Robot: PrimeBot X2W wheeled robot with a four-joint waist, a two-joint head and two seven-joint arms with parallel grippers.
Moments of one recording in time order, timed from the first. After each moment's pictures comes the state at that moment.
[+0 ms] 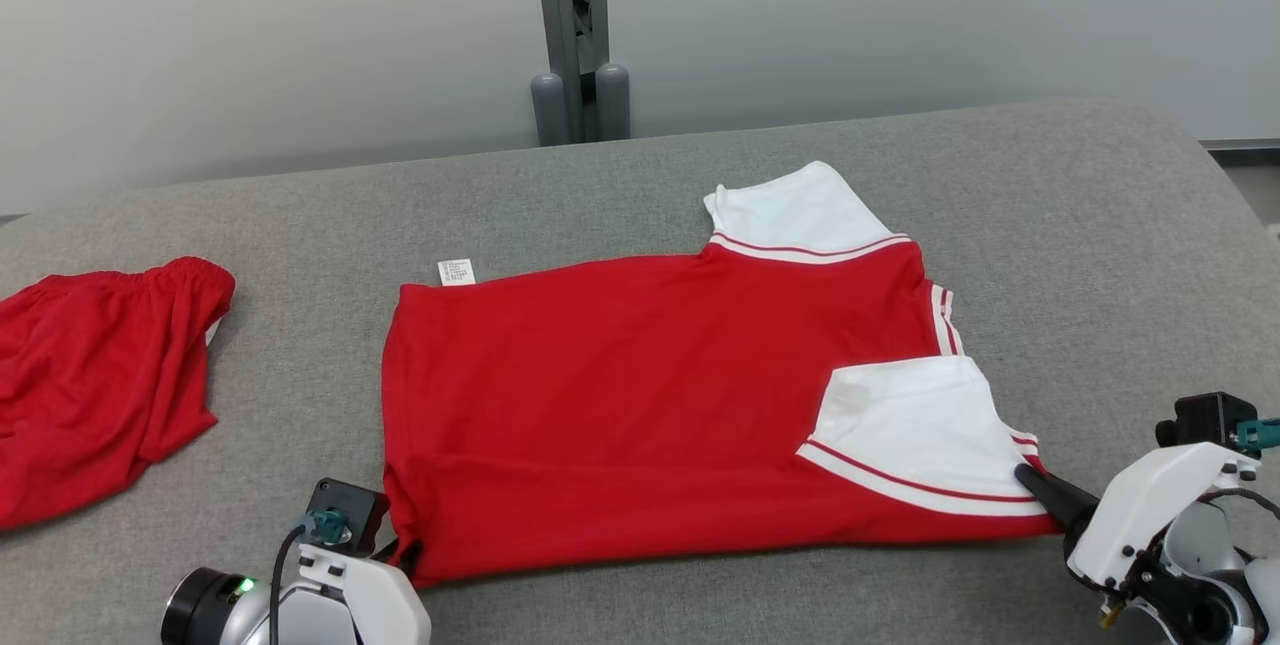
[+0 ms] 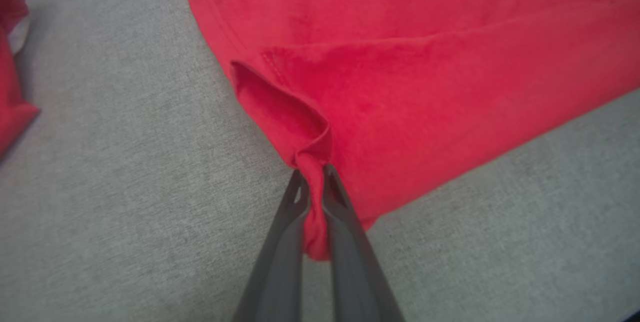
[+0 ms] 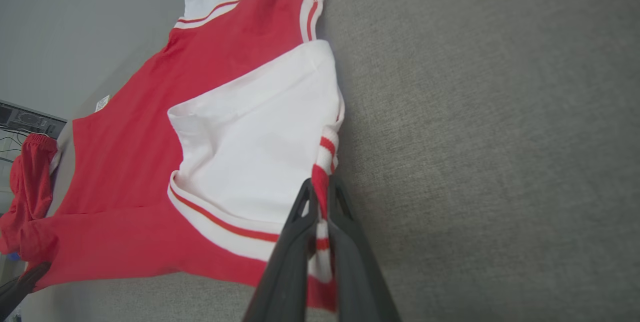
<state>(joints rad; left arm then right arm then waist) -0.14 0.41 -0.55 0.23 -0.49 0.12 0.35 -0.25 -0.28 0.15 0.51 0.87 0.13 0.44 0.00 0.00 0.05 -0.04</state>
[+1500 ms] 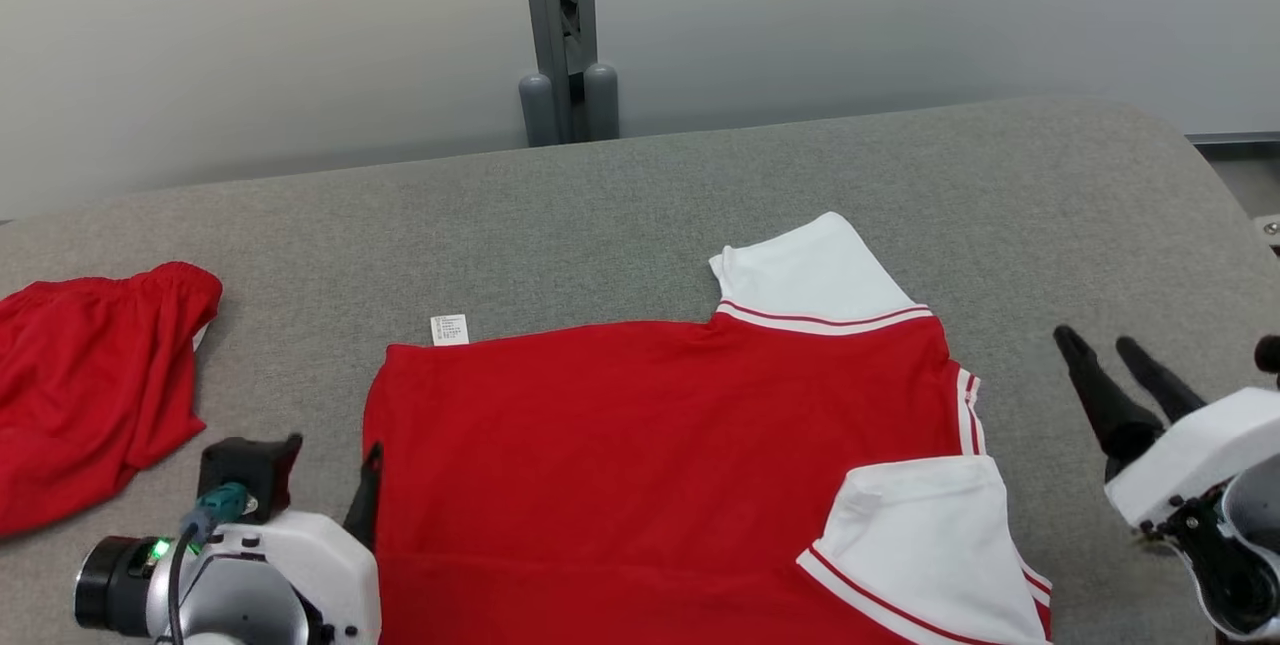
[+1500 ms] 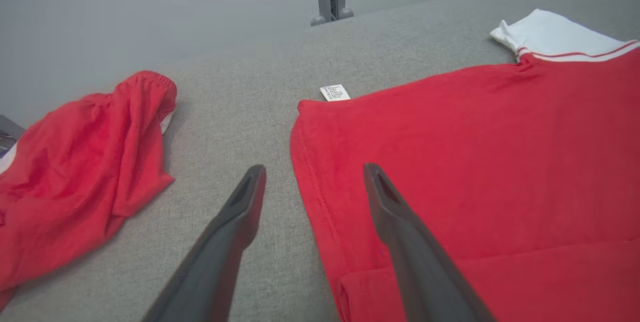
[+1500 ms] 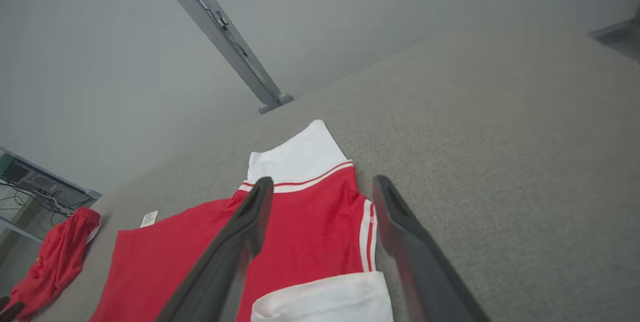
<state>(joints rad) -0.06 0.48 -0.44 -0.04 -0.48 0.30 0.30 -0.14 -0.05 -0.21 0.01 0.57 0.13 0.56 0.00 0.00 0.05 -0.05</state>
